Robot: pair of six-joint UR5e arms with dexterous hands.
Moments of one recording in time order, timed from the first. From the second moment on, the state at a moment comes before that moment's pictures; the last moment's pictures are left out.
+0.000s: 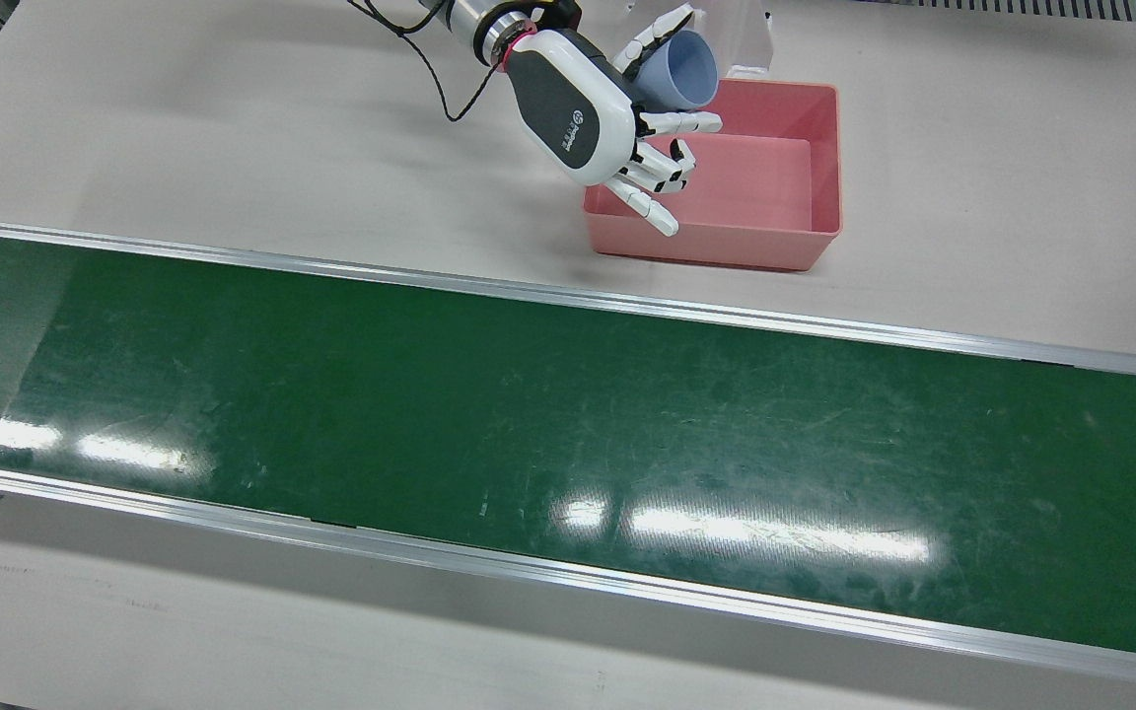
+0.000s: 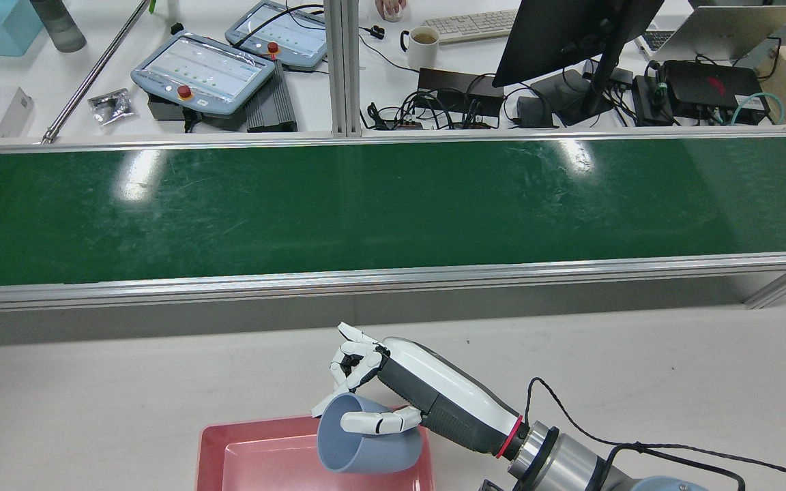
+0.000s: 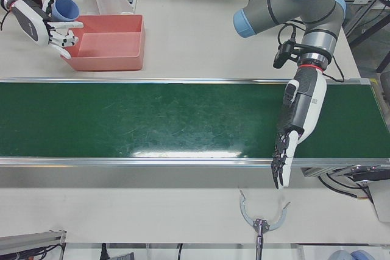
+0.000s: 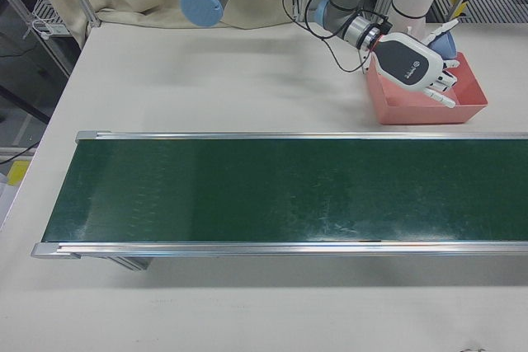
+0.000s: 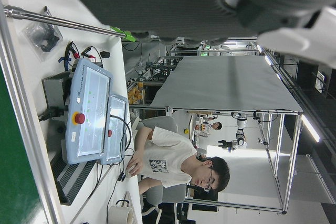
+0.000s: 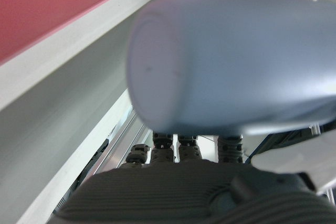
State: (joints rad) left arm -1.41 -1.80 -1.68 0.23 1.81 0.01; right arm 0.16 -1.26 2.22 -3.47 -0.97 -1.02
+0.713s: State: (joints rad) left arm -1.41 -1.80 -1.68 0.23 1.81 0.01; right arm 0.29 -1.38 2.36 -3.48 -0.98 -0.96
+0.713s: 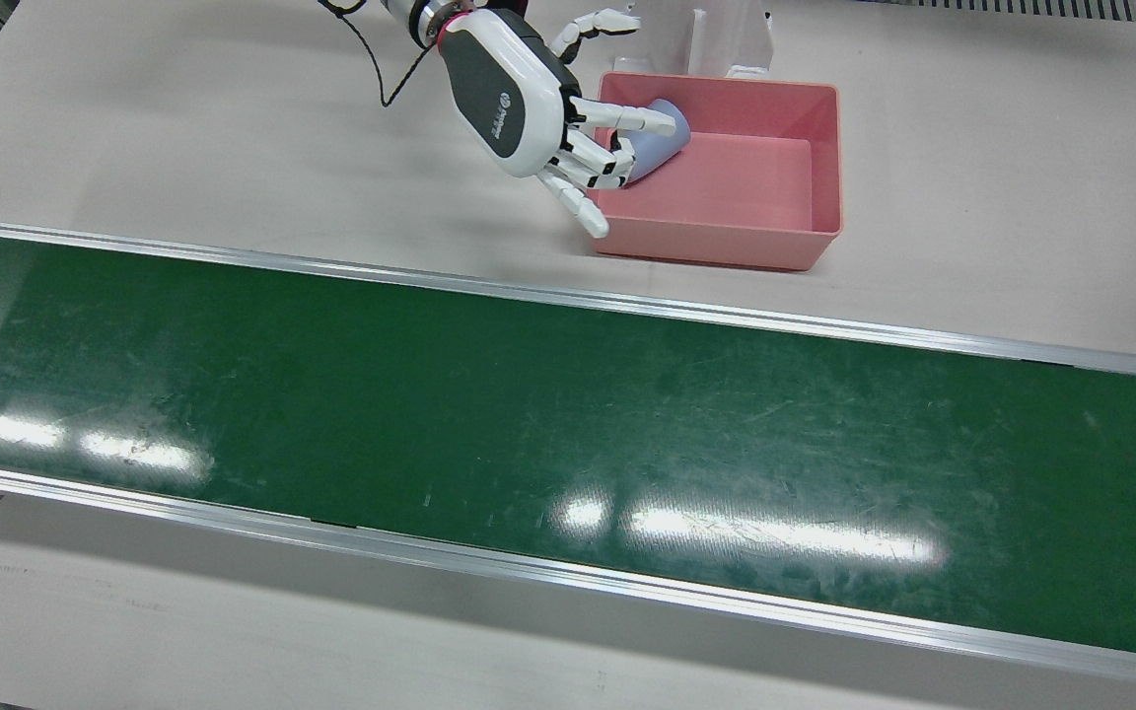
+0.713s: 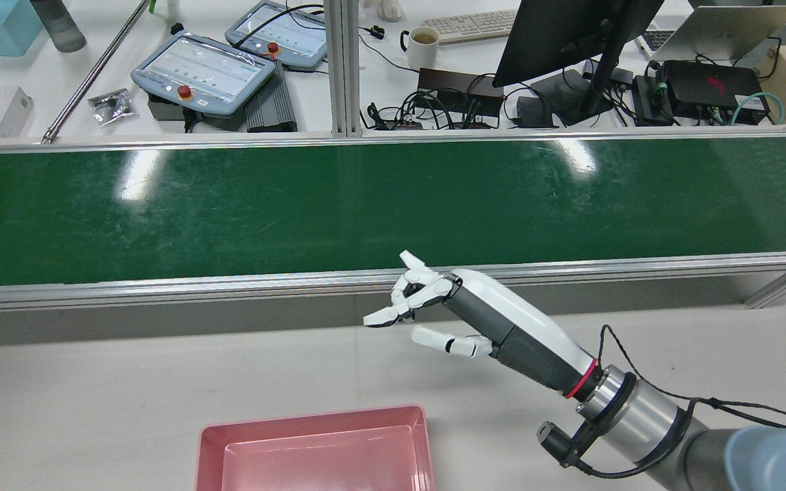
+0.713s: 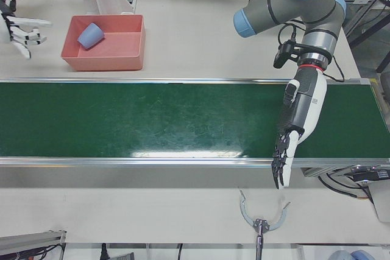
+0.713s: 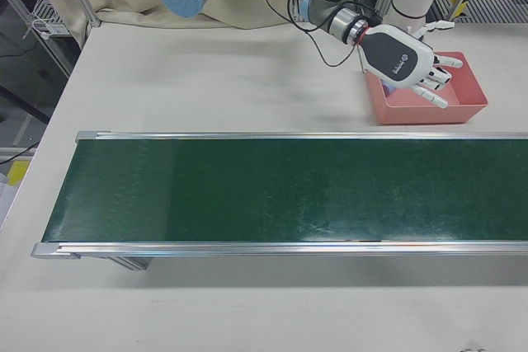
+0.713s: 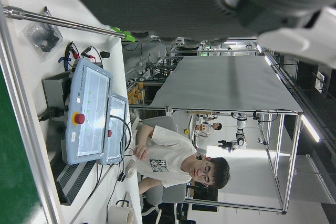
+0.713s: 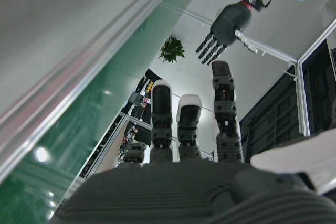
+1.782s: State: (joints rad) left arm -1.41 -1.80 -1.68 0.23 1.81 0.01; right arm 1.28 -1.55 1.92 -3.28 -1.47 -0.32
